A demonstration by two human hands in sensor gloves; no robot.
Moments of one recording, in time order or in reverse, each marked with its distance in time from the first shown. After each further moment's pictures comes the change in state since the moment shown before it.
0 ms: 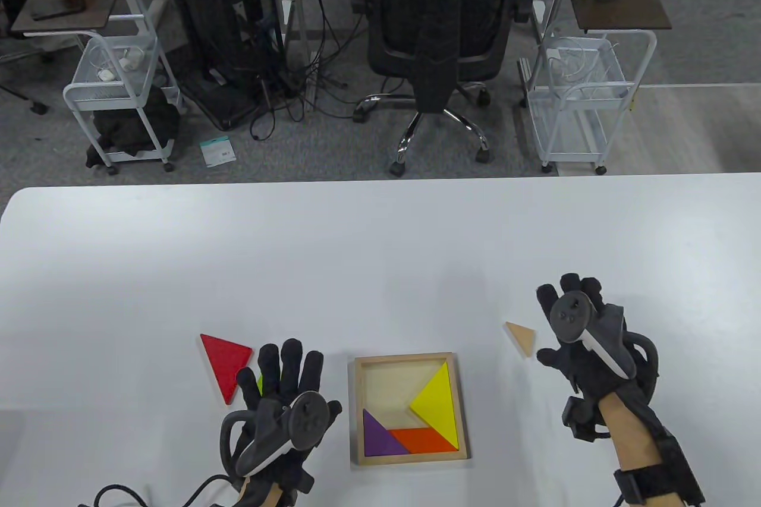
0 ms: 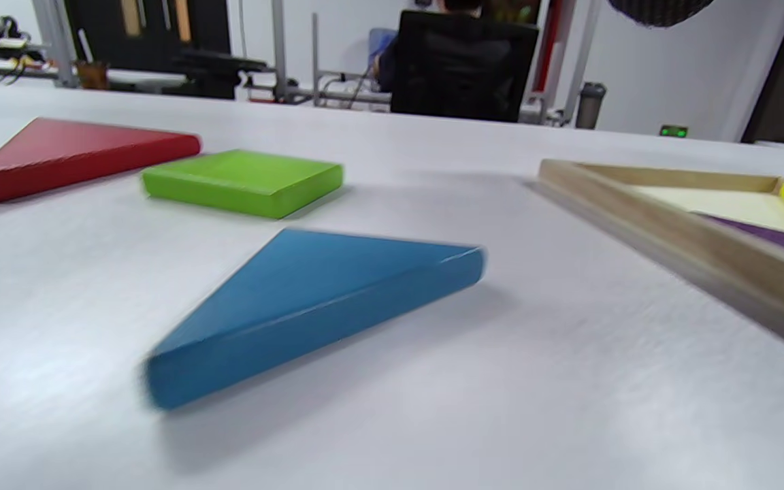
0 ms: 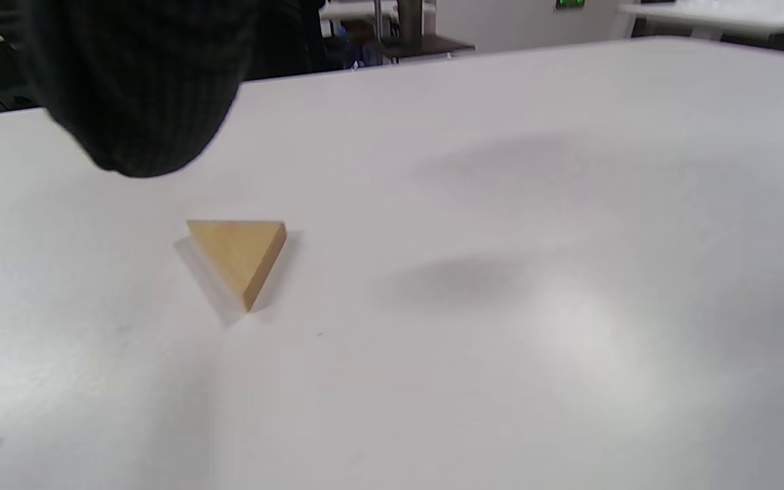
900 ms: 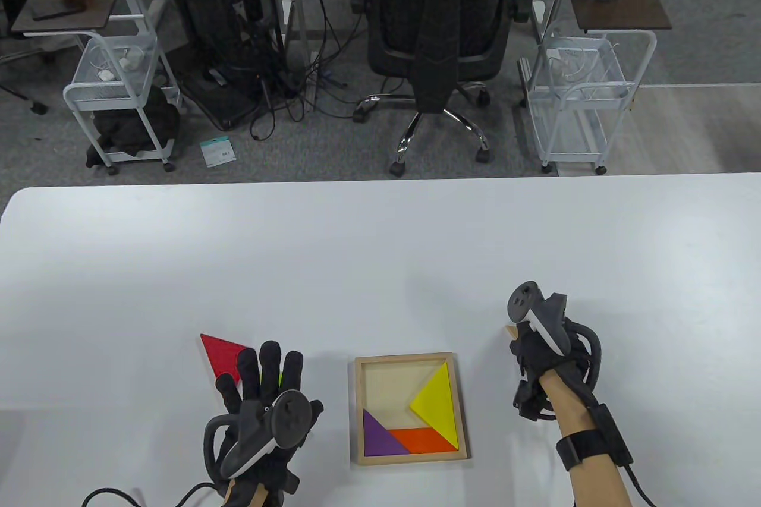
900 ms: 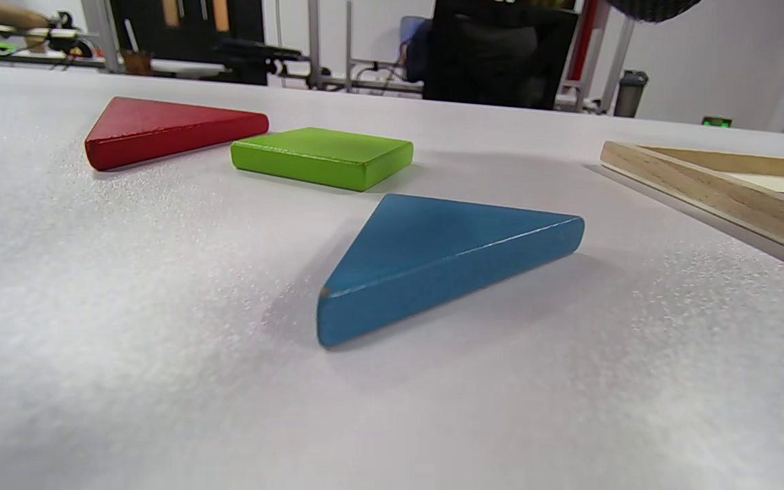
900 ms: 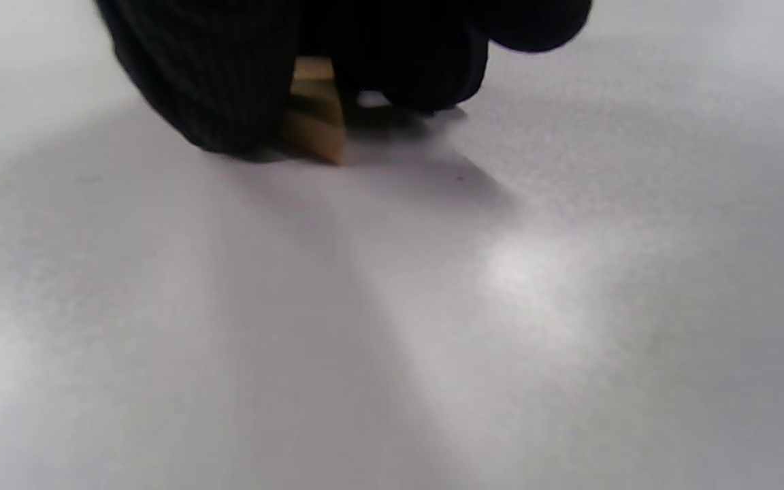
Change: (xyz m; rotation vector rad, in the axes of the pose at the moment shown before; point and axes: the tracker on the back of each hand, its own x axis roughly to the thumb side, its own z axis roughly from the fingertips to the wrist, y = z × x) left_hand -0.017 -0.005 0.002 -0.008 0.059 0.011; right_hand 0.039 0.051 -0.037 0.042 0.150 0.058
